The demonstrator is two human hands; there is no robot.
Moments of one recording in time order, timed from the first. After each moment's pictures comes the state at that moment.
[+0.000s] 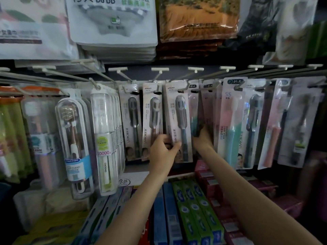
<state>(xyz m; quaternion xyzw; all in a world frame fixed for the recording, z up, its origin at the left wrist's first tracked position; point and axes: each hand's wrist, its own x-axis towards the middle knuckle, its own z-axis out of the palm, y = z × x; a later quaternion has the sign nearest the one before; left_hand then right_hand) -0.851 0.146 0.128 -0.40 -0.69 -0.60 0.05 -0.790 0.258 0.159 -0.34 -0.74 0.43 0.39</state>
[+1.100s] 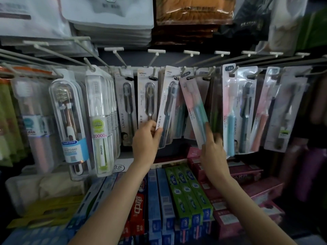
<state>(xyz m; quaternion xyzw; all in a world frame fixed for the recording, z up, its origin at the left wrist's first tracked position) -0.864 0.124 0.123 -0.43 -0.69 -0.54 0.24 -0.711 0.206 0.107 -0.35 -0.82 0.14 0.42</state>
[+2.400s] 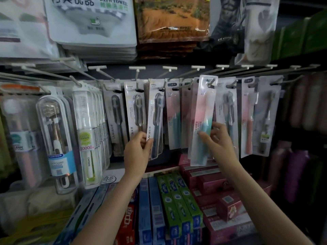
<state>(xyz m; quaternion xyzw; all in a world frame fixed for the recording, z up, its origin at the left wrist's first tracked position) -0.856 0.127 0.117 -0.44 -0.65 -0.57 0.24 -0.674 0.240 0.139 -0.18 -0.69 0.46 0.53</state>
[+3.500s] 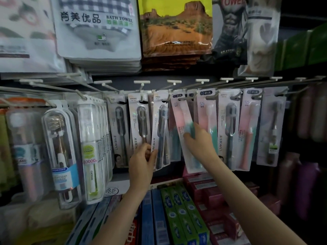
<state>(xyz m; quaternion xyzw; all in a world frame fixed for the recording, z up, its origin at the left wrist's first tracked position) -0.864 0.135 0.109 -0.44 -0.64 -0.58 0.24 -0.728 0.222 0.185 -0.27 -0.82 0.22 0.46</state>
